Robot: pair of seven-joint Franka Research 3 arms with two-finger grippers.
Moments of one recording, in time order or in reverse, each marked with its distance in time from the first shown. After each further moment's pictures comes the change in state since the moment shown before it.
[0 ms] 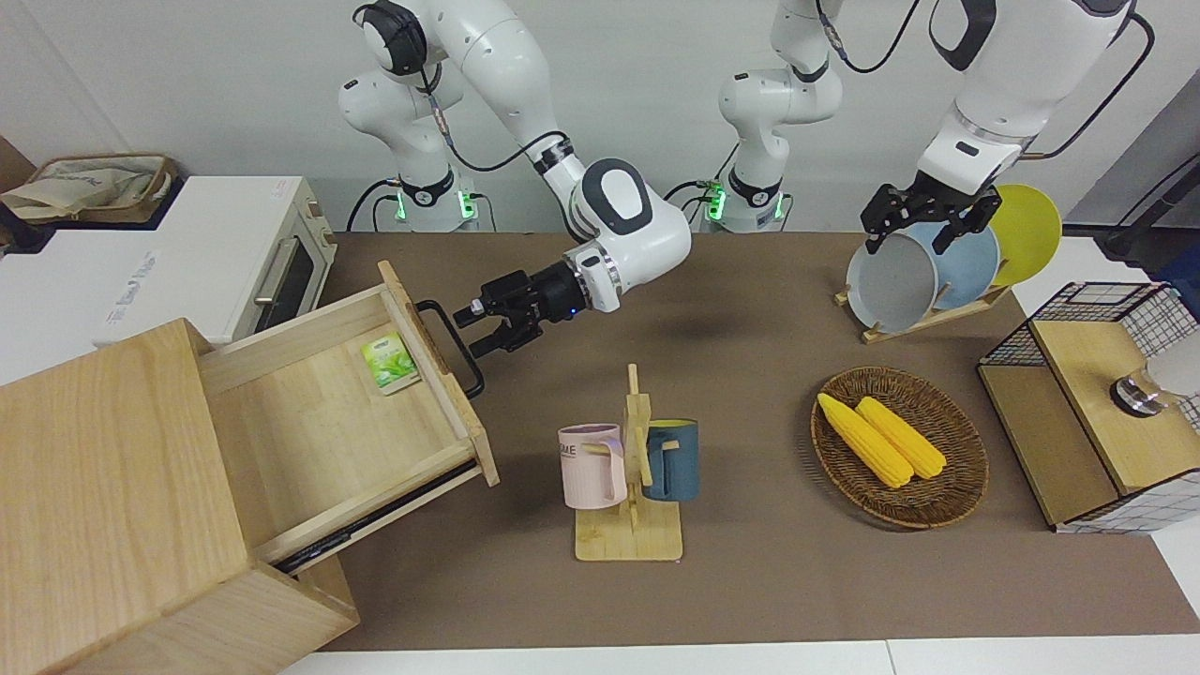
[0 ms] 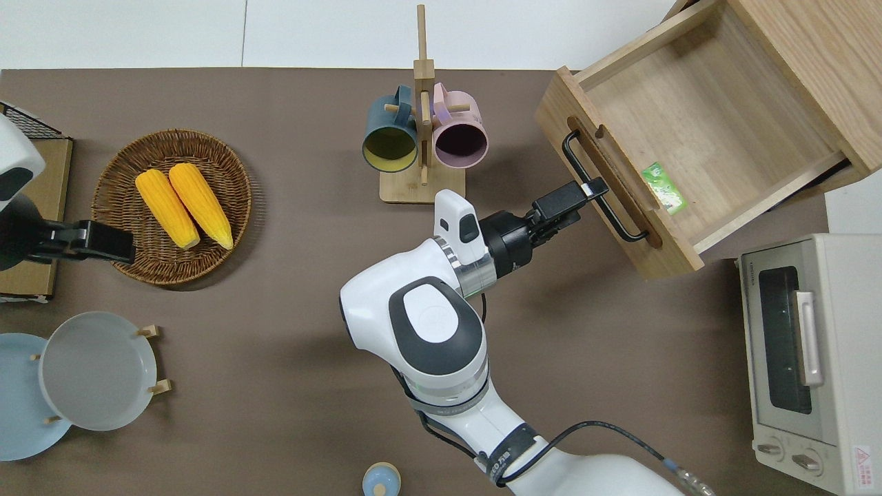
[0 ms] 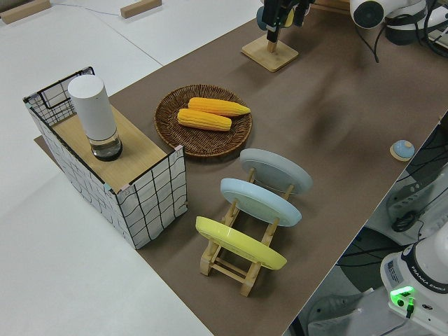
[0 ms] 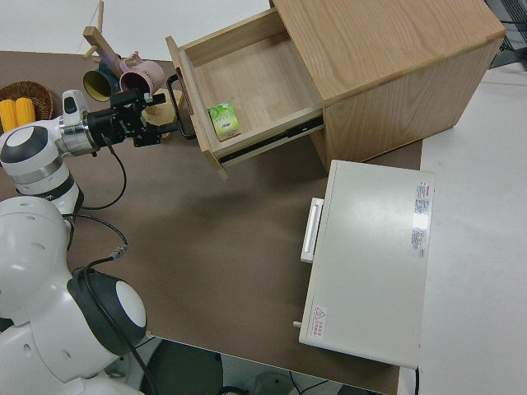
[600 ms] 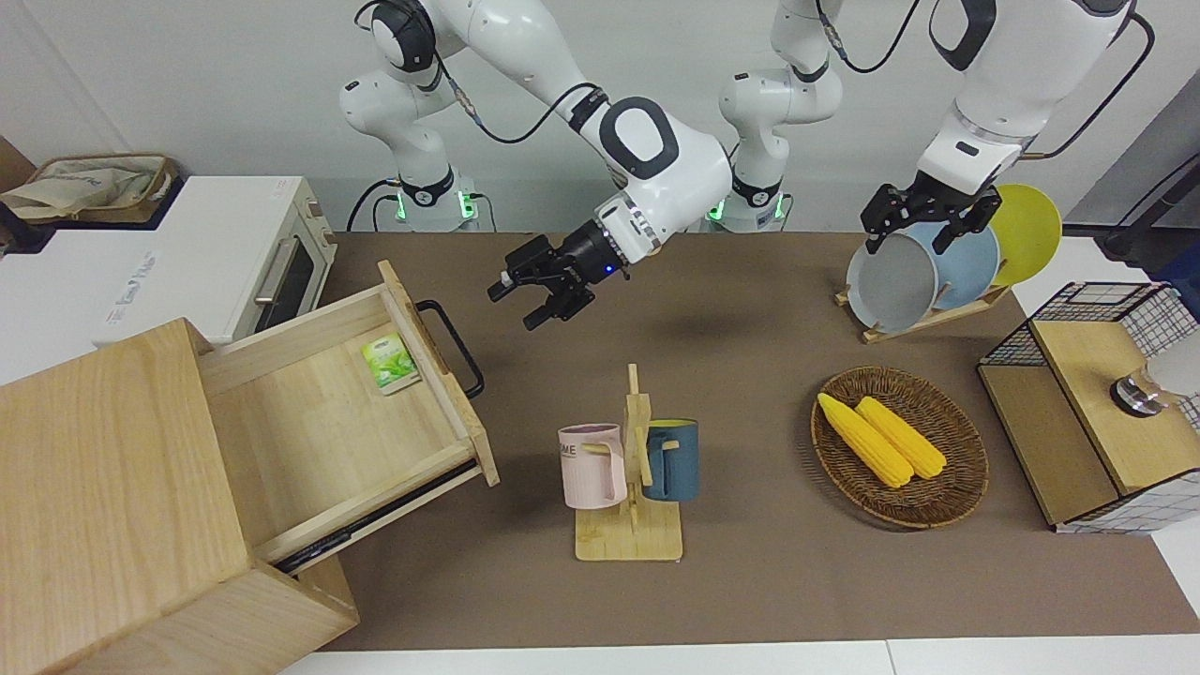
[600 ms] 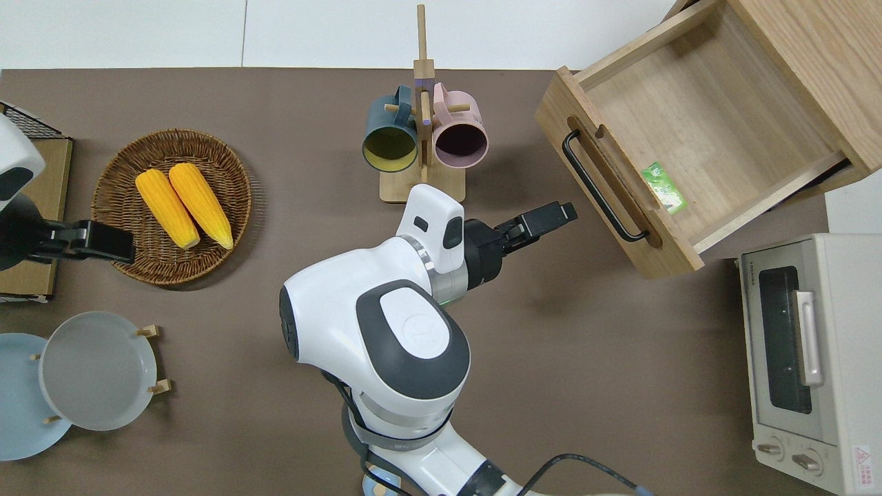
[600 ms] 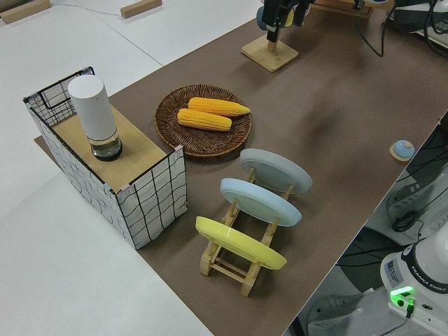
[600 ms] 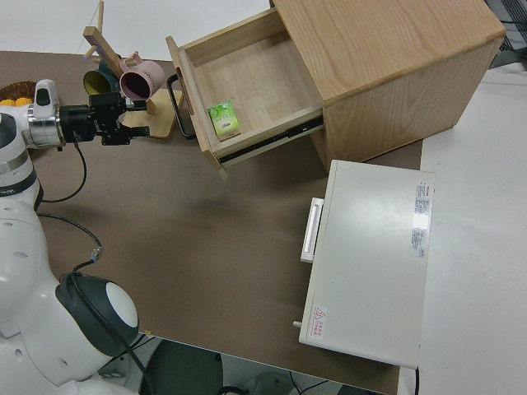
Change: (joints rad) left arm 0.000 0.000 0.000 0.000 0.000 0.000 0.000; right arm 0.053 -0.017 0.002 0.199 0.315 -0.005 0.047
